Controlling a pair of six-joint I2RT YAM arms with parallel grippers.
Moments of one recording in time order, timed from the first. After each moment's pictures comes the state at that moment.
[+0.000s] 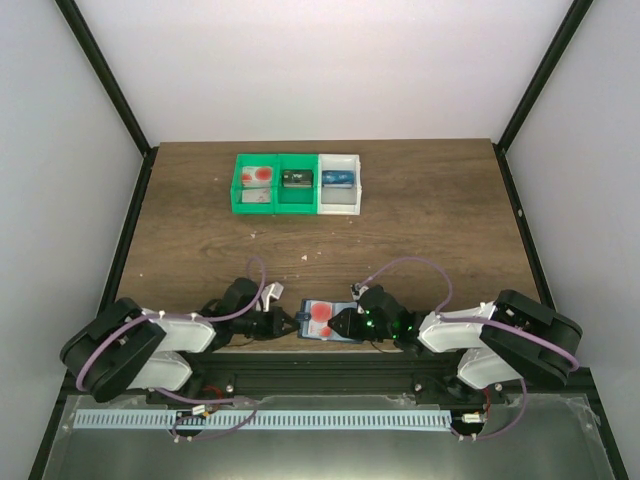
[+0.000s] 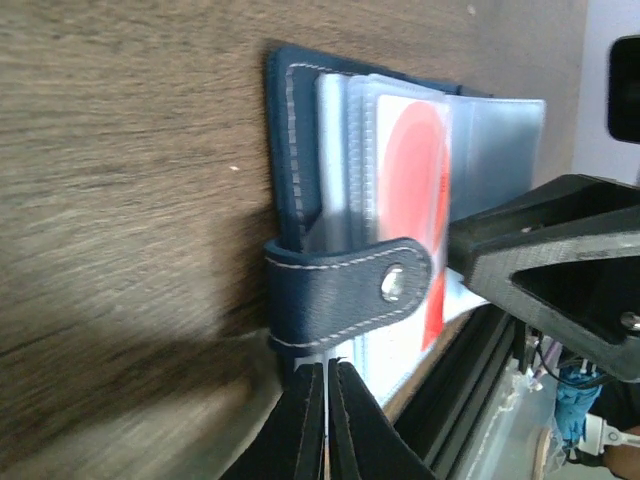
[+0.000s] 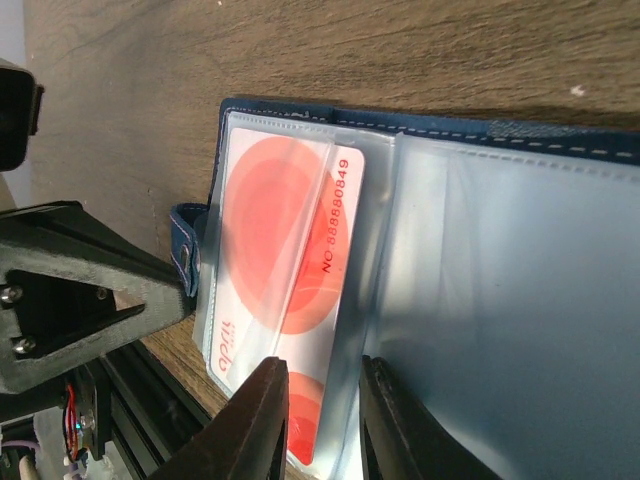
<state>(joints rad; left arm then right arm) -0.69 1.35 0.16 0.44 0.58 -0.91 0.98 1.37 0.27 0.41 -0.19 1.08</state>
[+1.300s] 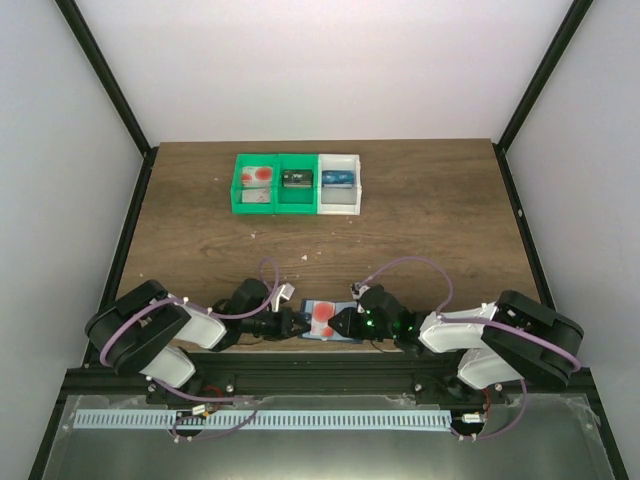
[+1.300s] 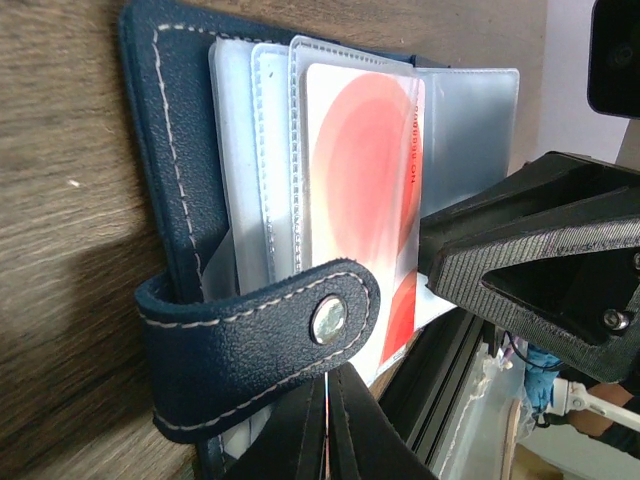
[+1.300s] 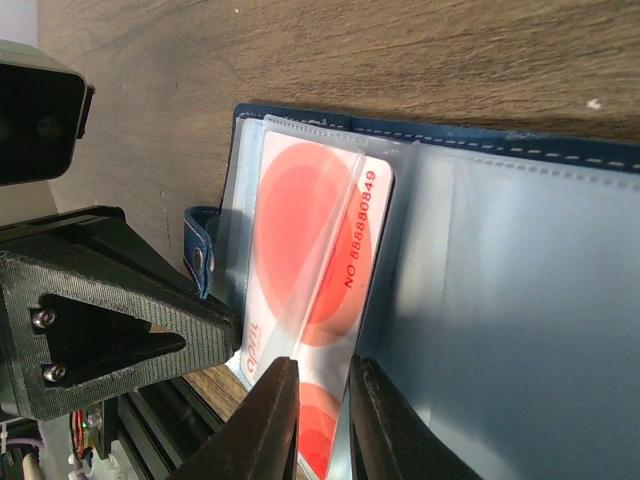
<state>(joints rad) -0.75 1.50 0.18 0.65 0.63 -0.98 0.98 1.36 0.27 0.42 -0.19 1.07</state>
